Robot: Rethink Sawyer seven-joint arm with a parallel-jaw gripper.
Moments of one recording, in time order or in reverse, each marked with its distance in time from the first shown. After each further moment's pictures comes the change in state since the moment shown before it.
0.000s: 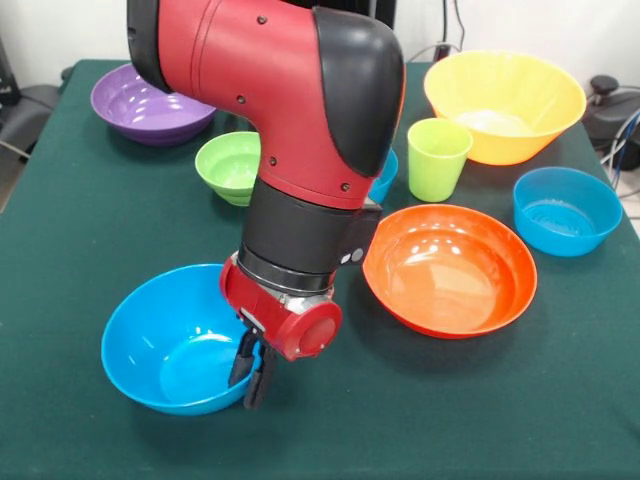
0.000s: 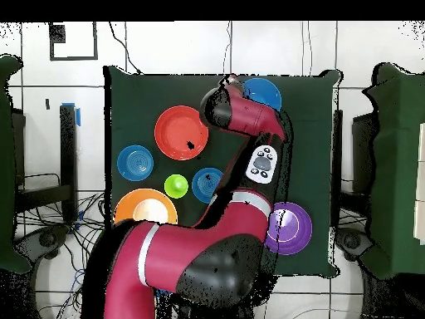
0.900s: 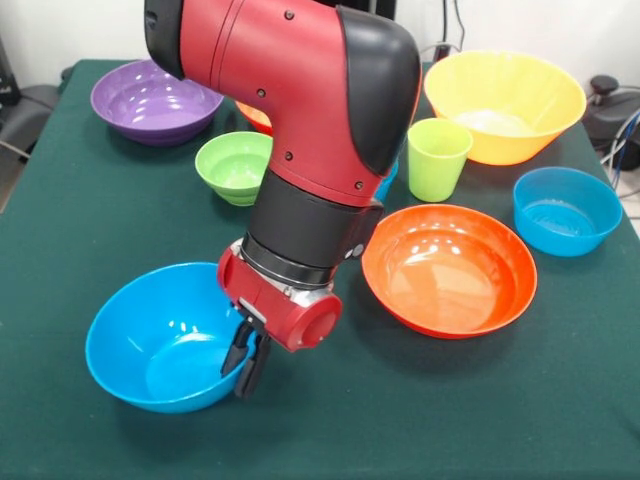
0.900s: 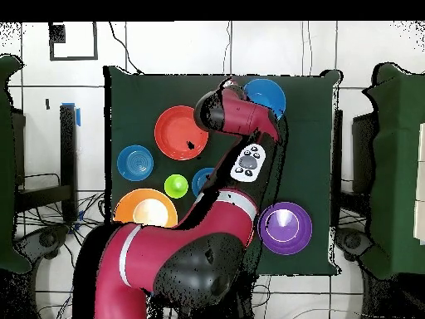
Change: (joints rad) arm 0.044 0.027 -0.102 -0.006 0.000 0.000 0.000
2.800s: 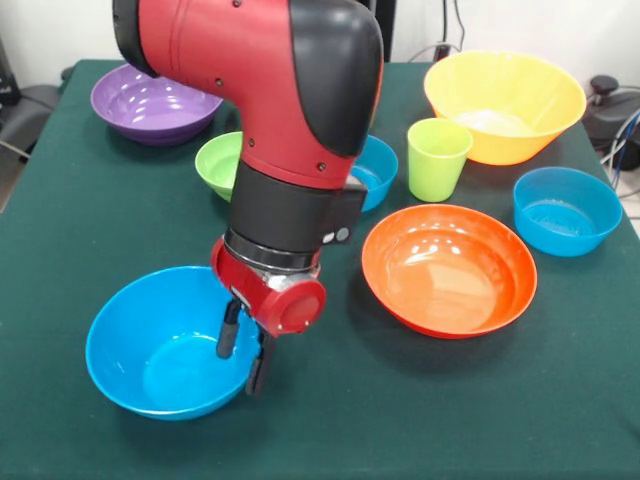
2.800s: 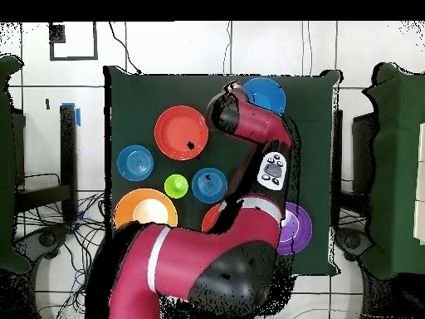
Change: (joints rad) arm -0.099 -0.118 0.203 0.135 -0.001 0.000 0.000
